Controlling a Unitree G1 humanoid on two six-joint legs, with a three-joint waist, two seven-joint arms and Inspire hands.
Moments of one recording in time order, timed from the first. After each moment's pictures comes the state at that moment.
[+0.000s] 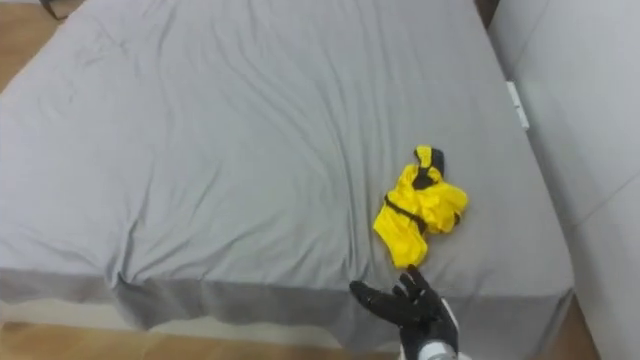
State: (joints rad) left arm 0.26 0.15 -0.13 0.95 -0.15 -0.17 0.25; right arm 0.10 -0.19 0.10 0.68 0.71 -0.10 0.01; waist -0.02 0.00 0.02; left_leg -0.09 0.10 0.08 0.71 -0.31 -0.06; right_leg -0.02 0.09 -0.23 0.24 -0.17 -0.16
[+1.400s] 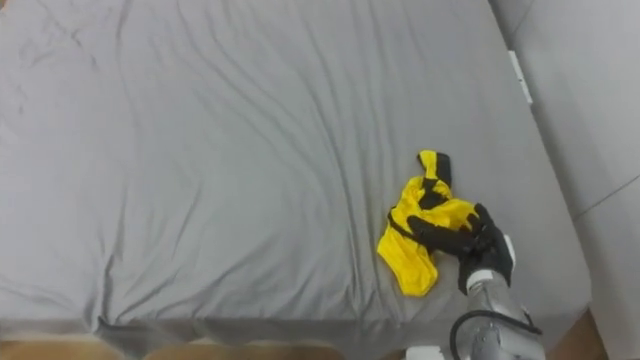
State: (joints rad) left arm 0.23 0.21 -0.06 1.00 -0.08 -0.03 0.22; right arm -0.26 -0.33 0.02 0.91 0.66 -0.07 -0.14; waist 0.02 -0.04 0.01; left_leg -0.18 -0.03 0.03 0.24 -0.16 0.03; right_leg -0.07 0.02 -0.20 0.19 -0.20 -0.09
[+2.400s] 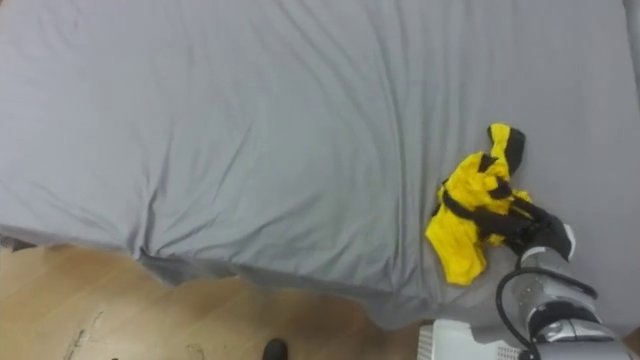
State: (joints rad) left arm 0.05 0.23 -0.10 1.11 -0.08 -0.01 0.15; right arm -0.50 -0.49 0.02 1.33 0.62 -0.06 -0.11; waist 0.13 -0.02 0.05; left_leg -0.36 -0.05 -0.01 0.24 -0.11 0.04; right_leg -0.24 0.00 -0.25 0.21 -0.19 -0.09
